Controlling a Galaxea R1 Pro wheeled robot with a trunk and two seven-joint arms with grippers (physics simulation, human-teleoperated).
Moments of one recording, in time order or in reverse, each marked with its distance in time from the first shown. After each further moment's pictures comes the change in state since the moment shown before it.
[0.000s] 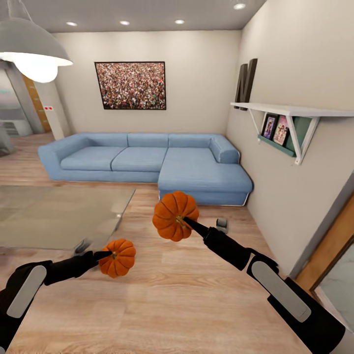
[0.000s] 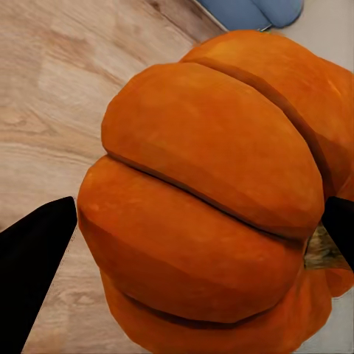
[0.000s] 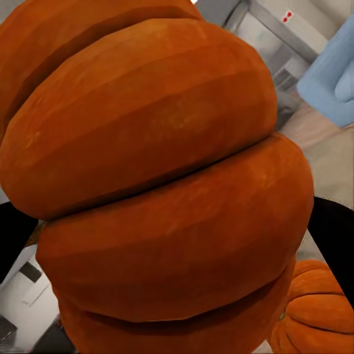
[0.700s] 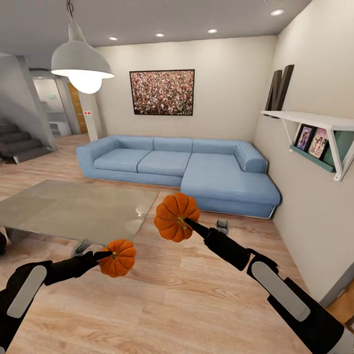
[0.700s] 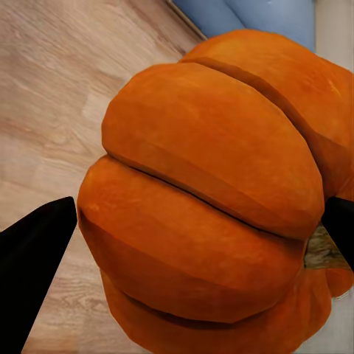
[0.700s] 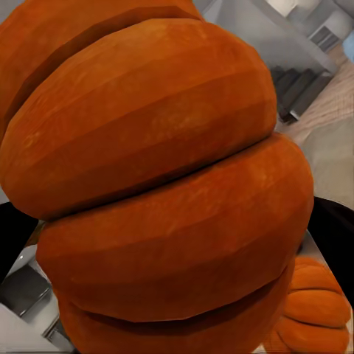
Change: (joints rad) left arm 0.000 0.000 -0.001 0.001 0.000 0.001 0.000; right arm 0.000 0.000 -0.001 0.026 -0.001 0.001 0.006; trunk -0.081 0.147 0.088
